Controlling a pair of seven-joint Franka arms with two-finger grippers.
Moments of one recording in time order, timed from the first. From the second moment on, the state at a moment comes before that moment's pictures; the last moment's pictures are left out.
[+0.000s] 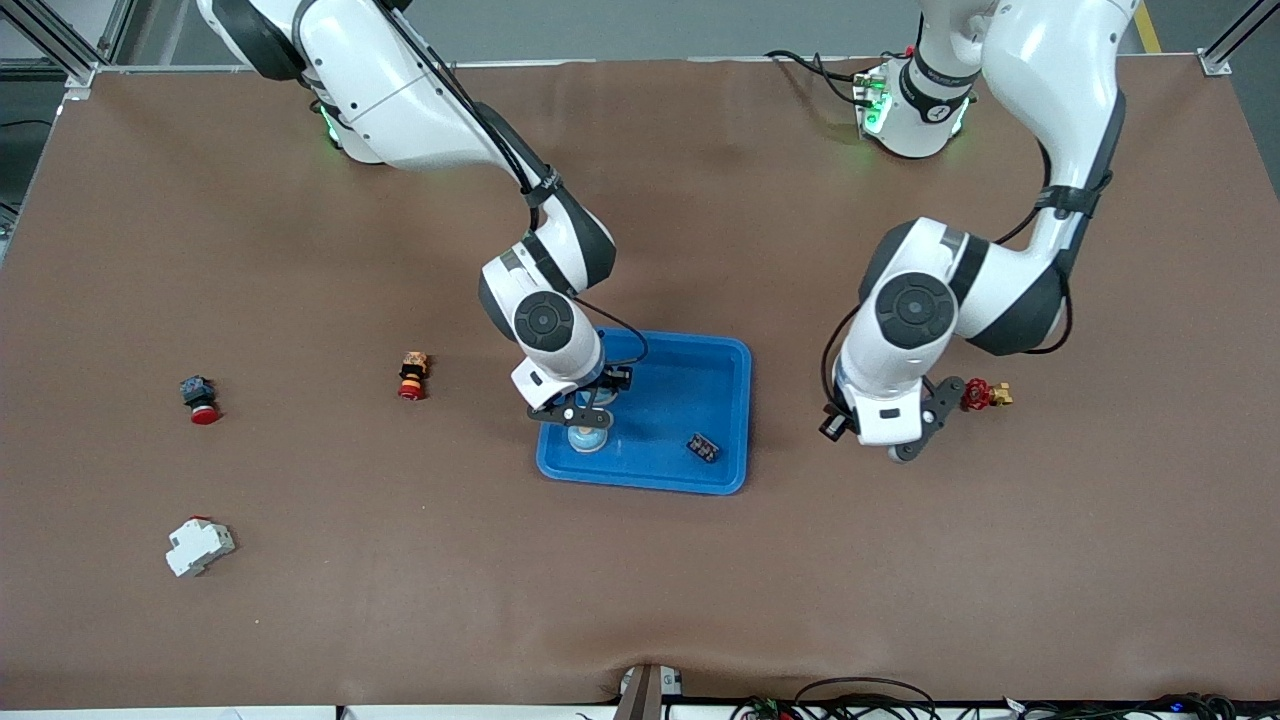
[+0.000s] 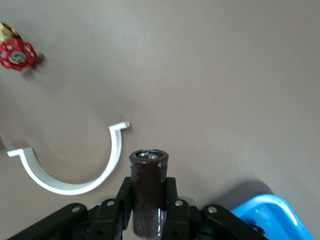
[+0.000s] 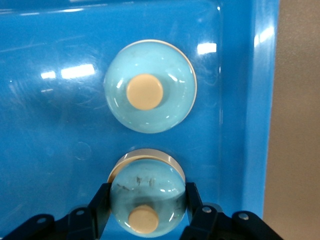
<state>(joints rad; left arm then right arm) -0.21 0.47 -0.22 -1.67 0.22 2.10 -1.36 0.62 0.77 0.05 -1.55 0.12 2.30 0.72</state>
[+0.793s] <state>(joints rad) -0.17 0.45 -0.22 -1.68 0.22 2.02 -1.35 0.62 0.77 0.05 -1.51 0.12 2.29 0.72</state>
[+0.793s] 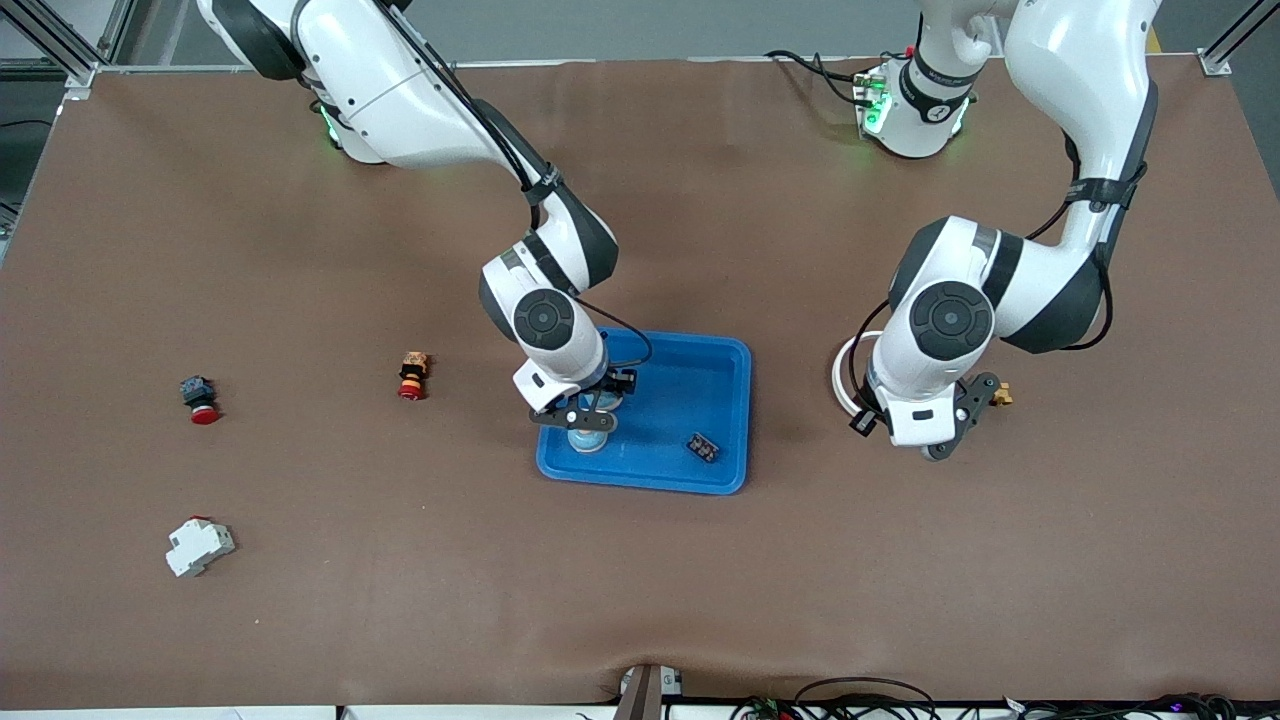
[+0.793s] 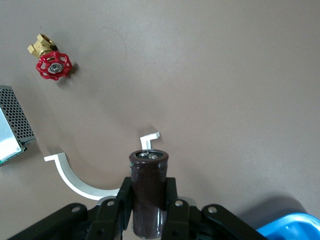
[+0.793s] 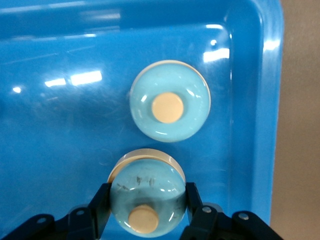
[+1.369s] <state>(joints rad) -0.10 0.45 -0.22 -1.72 0.22 2.00 -1.24 0.47 0.54 0.02 -1.48 0.12 1.98 0.41</state>
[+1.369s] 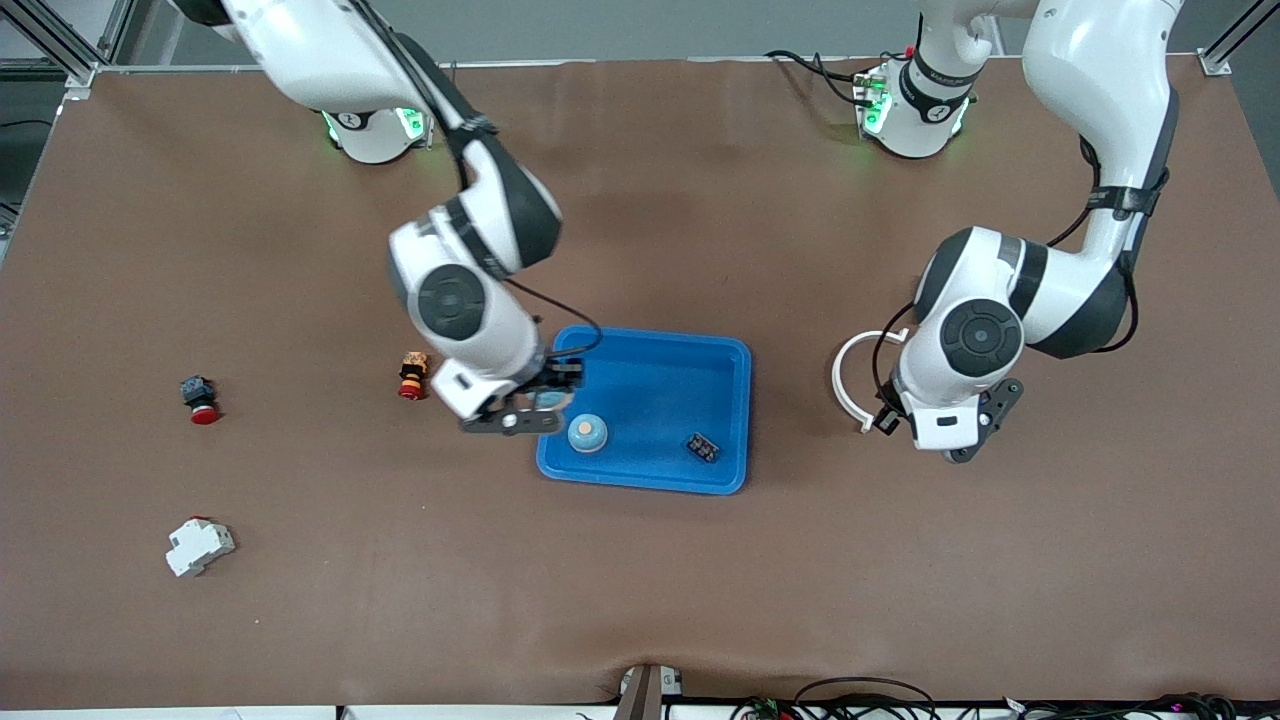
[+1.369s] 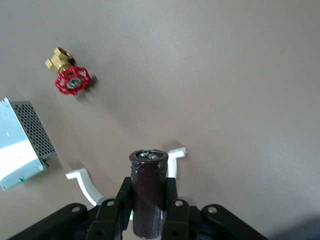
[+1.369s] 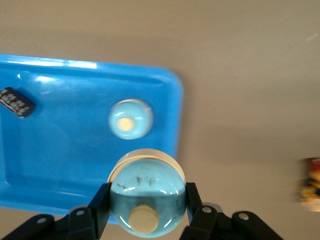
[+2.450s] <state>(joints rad) 0.03 0.58 -0.22 -1.86 0.22 2.18 -1.15 -0.03 0.49 0.02 -1.51 0.00 1.87 -0.45</state>
